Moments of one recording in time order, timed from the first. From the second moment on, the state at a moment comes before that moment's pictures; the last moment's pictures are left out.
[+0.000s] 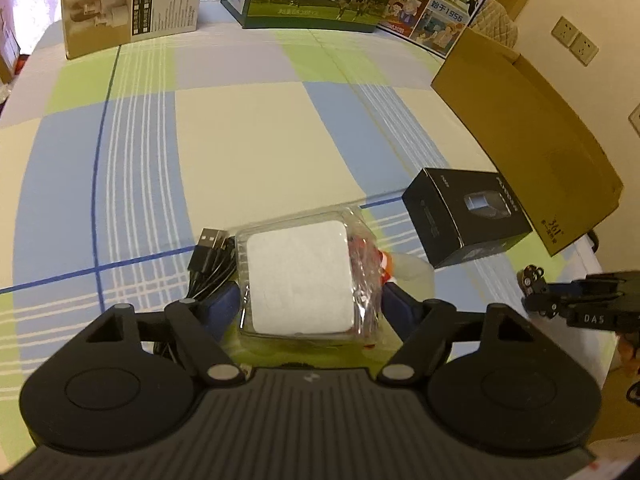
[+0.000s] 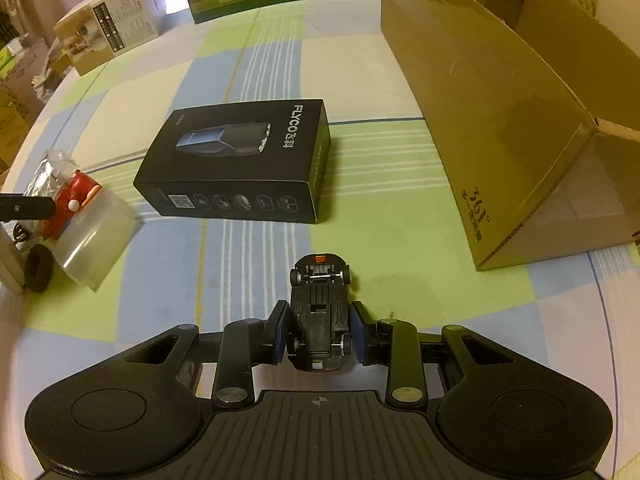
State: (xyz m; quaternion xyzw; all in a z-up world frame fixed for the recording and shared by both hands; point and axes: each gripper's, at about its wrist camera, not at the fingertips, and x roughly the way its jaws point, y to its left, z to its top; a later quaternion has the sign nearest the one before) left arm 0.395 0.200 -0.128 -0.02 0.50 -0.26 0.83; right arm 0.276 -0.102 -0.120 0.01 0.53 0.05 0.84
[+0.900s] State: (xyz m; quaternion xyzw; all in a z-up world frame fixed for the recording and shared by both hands) left arm 0.403 0.201 -0.127 -0.08 0.50 -0.23 0.83; right arm 0.274 -0.104 -0.116 0.02 0.52 0.06 0.85
